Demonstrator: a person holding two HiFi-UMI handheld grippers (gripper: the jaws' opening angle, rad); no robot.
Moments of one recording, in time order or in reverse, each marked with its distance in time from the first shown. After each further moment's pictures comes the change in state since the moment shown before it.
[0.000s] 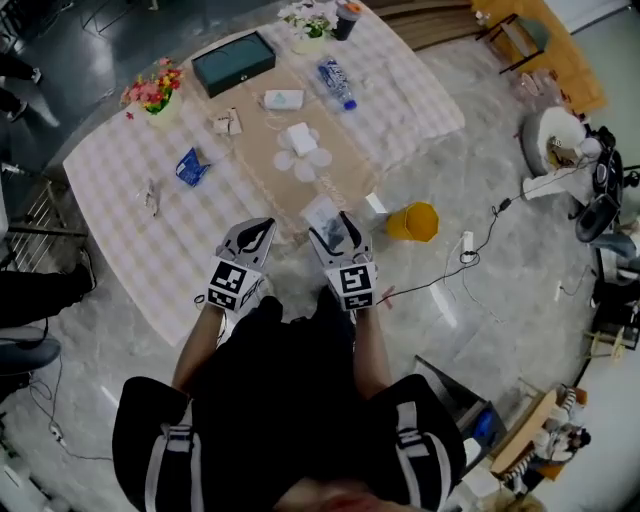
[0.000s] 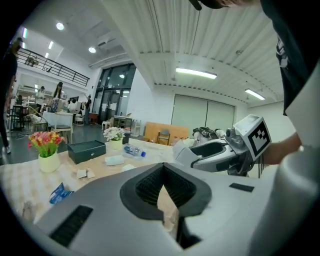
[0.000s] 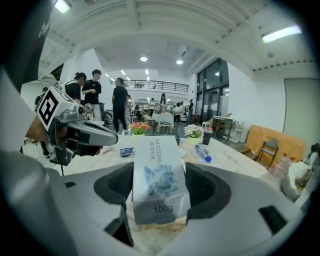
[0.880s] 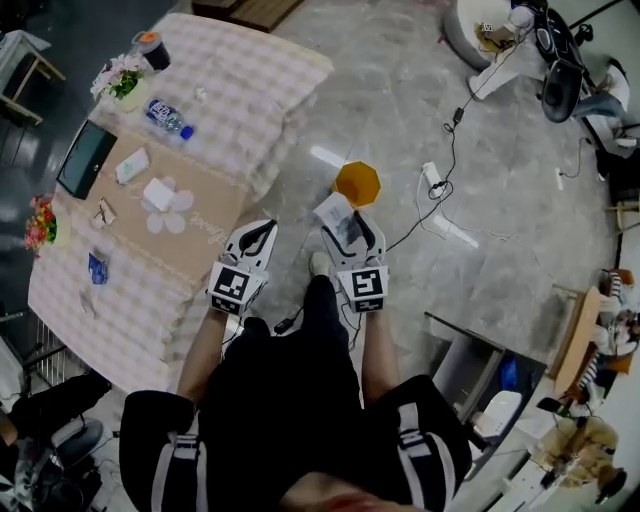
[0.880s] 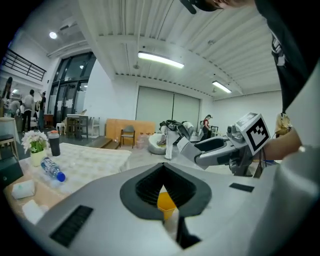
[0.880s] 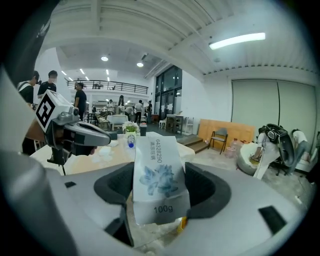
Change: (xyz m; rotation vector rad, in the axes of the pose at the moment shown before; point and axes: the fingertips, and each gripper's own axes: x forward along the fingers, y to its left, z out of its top) left arm 0.264 -0.245 0.046 0.174 0.054 -0.372; right arm -0.194 -0.302 -0.127 0.179 0.018 -0.442
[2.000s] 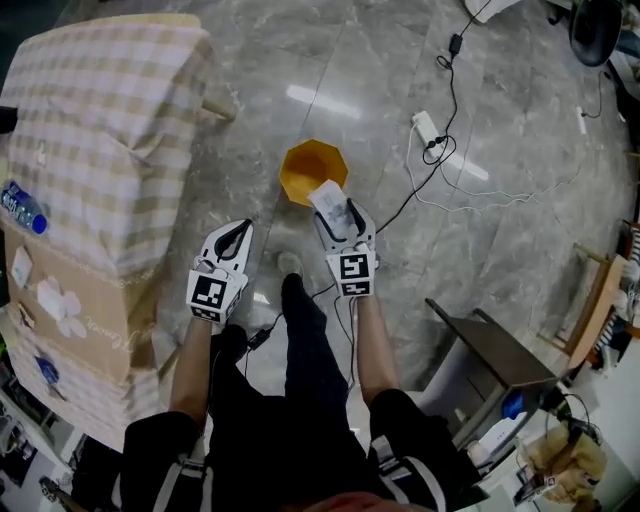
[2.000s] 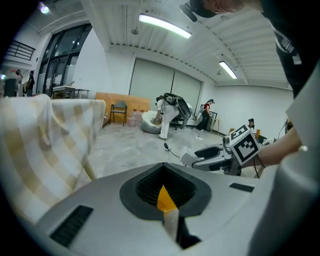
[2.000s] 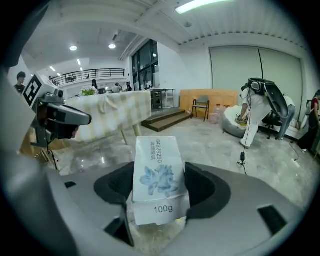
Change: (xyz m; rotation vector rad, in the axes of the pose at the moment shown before) left arm 0.327 -0.007 -0.198 -0.048 0.198 -0.095; right arm 0.171 -0.229 -0.329 0.226 0.197 -0.106
